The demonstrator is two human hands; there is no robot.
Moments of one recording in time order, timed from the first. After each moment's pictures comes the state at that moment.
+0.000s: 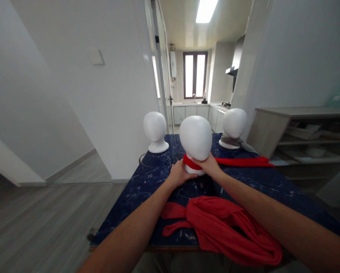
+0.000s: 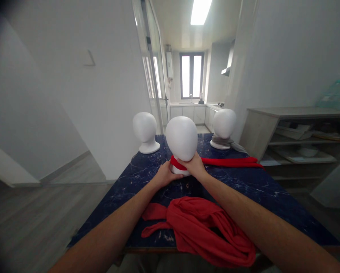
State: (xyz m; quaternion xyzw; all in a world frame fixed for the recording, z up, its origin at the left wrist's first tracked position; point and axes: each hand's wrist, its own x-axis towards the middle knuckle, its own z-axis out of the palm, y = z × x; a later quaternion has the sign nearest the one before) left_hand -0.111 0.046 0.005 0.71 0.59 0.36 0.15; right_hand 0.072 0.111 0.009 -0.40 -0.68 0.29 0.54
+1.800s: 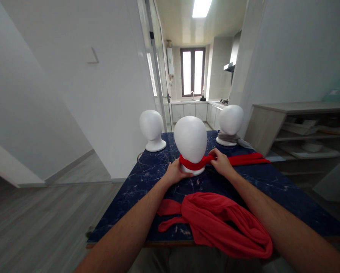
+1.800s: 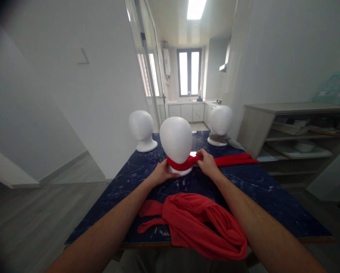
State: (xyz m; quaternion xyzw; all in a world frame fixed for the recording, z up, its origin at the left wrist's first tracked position) left_hand -0.117 0.049 -0.001 0.72 0.58 0.34 0.17; right_hand 0.157 0.122 0.003 -0.42 -0.75 0.19 0.46
